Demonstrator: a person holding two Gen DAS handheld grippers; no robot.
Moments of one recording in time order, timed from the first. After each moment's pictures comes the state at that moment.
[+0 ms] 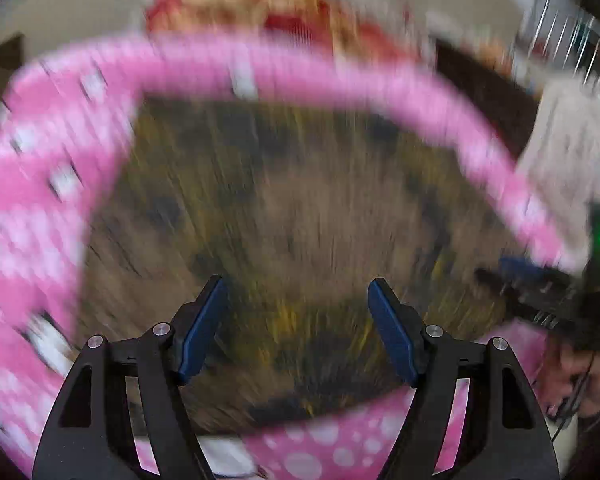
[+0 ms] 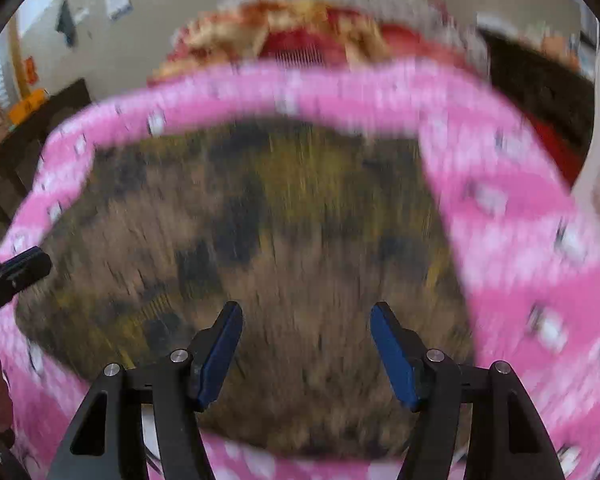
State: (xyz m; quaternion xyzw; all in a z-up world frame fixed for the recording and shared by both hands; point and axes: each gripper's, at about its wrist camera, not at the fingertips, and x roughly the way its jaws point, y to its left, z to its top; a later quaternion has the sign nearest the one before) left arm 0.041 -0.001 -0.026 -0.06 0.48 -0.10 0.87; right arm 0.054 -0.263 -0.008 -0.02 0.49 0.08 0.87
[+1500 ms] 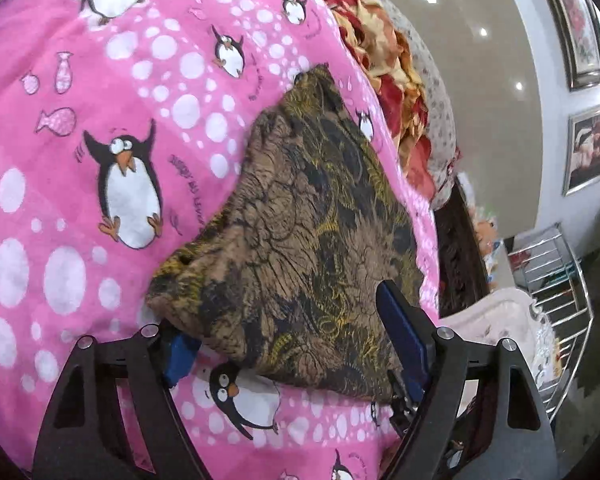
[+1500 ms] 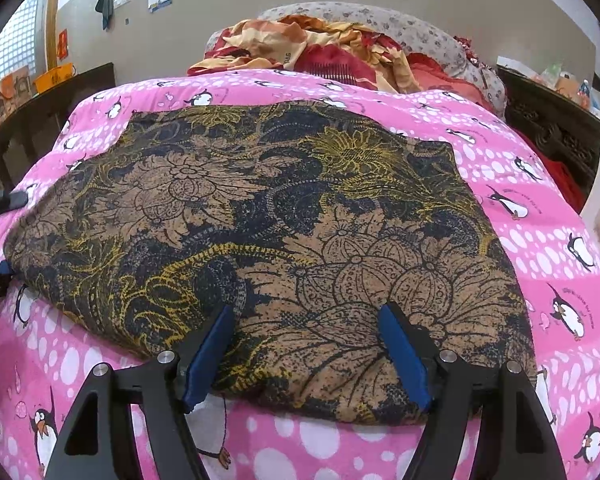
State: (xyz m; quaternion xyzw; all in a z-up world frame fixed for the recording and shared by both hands) left arm -0.013 0.118 -0.036 -0.46 0.39 -0.07 0.80; right arm 0.020 -0.222 -0.021 -0.08 0.42 0.10 0.90
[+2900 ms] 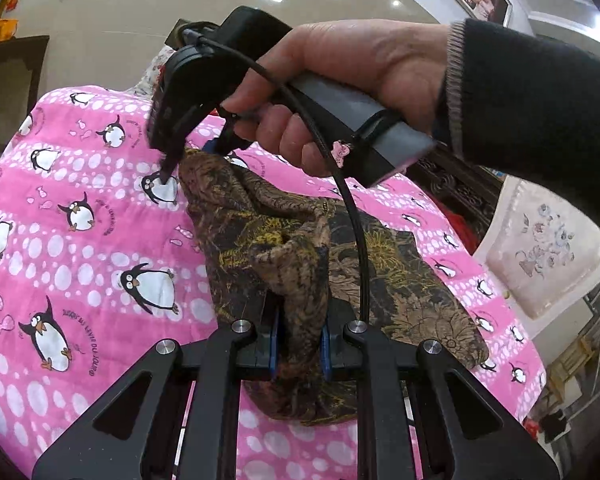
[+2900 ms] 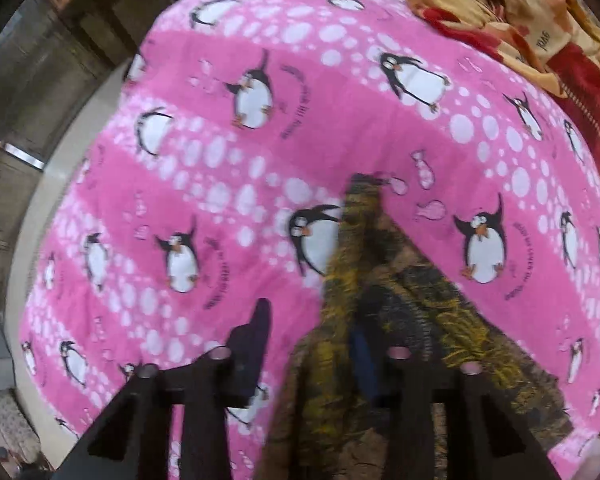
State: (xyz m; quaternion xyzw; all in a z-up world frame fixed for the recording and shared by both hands) left arm -0.004 0.027 0.027 -0.18 0.28 -0.12 0.94; right arm 0.243 0.082 0.018 -0.20 0.63 0.32 0.68
